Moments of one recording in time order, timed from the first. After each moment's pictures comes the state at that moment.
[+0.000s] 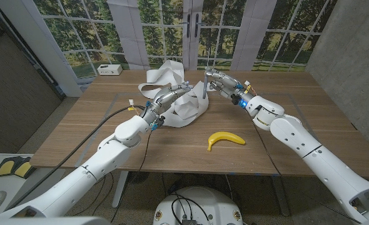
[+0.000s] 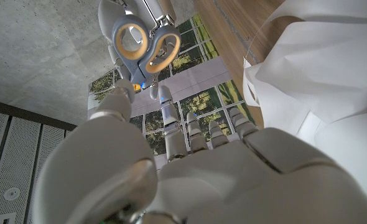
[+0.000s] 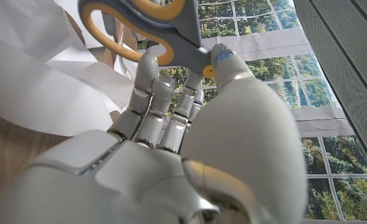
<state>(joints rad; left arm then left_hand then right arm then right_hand) 0.99 0.65 0.46 -1.77 -0.53 -0.21 -0.05 0.72 -0.05 0.47 -0.15 0.17 0.71 -0.01 0.27 0.23 0.17 -0.06 0.23 0.21 -0.04 0.00 0.18 0.18 0.04 0.12 0.19 0.17 -0.89 -0.58 -0.39 -1.87 1.03 -0.15 -0.03 1.21 -0.01 0.30 -0.16 0.34 0.64 -0.06 0.20 0.26 0.89 -0.12 0.55 0.43 0.78 -0.09 1.41 1.23 0.57 -0.06 1.55 0.41</state>
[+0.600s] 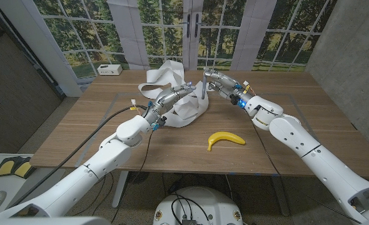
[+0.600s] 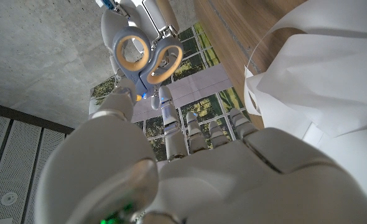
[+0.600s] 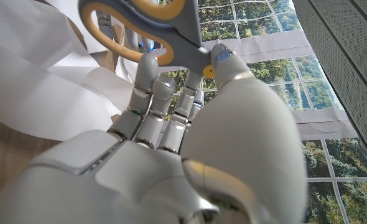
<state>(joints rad) 0.97 0.64 0.48 -1.75 -0.54 -0.21 -0.08 0.74 -0.03 0.47 -0.15 0.17 0.70 0.00 0.26 0.22 0.18 -0.06 0.23 0.21 -0.04 0.00 0.18 0.18 0.04 0.12 0.19 0.17 -0.88 -0.58 -0.40 -1.87 1.03 -0.16 -0.03 1.21 -0.01 0.29 -0.16 0.34 0.64 -0.06 0.20 0.26 0.89 -0.12 0.55 0.42 0.78 -0.09 1.41 1.23 0.57 -0.06 1.55 0.40</state>
